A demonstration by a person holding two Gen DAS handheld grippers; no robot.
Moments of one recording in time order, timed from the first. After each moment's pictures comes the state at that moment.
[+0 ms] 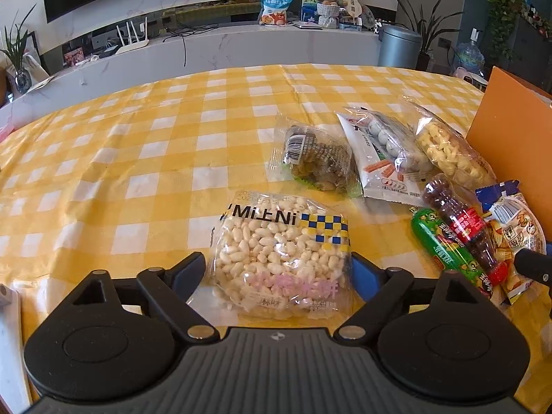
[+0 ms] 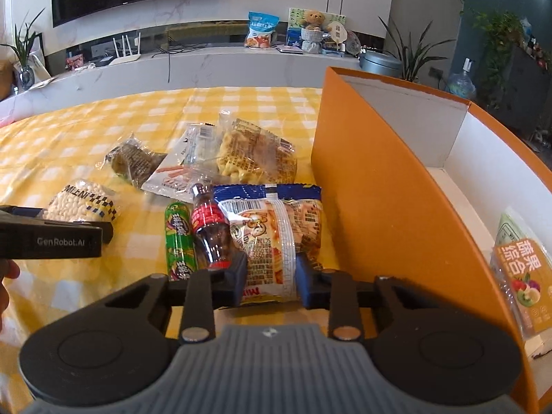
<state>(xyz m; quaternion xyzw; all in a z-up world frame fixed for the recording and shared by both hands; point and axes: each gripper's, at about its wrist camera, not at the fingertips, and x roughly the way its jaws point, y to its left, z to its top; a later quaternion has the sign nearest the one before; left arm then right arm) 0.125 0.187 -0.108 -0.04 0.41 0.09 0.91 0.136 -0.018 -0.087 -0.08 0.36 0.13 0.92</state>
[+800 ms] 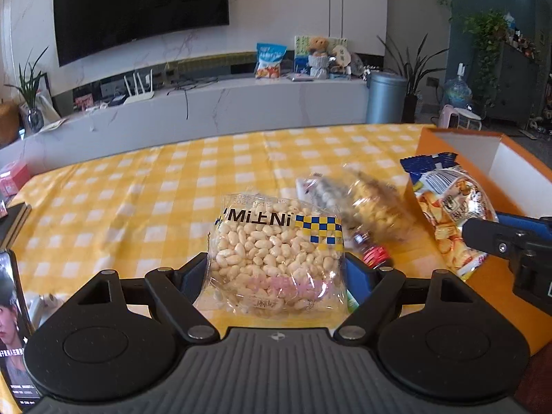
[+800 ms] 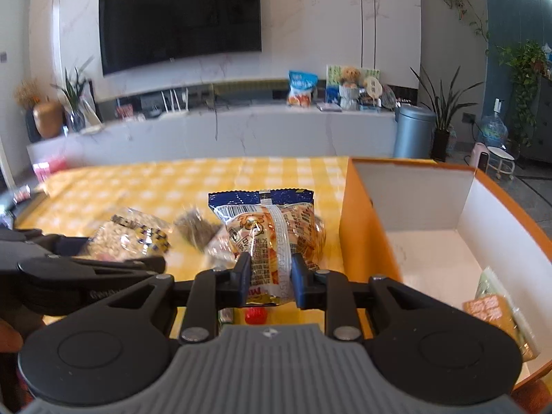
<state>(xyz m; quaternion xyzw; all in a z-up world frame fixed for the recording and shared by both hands) 0.078 0.125 -0.034 -0.02 0.32 0.10 0.94 0.096 -0.045 -0.019 -0.03 0.27 0.22 0.94</state>
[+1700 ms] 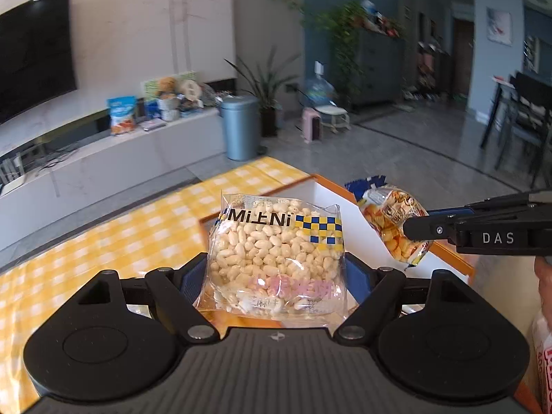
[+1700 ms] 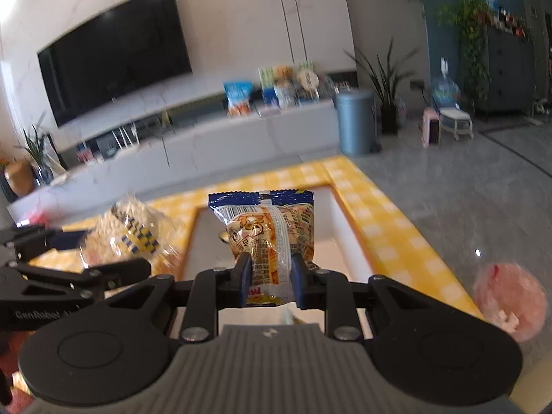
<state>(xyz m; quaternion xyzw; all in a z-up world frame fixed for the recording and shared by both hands) 0.159 -0.013 0.027 0.06 0.30 -0.13 0.94 0.146 -0.236 0.053 0.05 0.32 0.16 0.93</state>
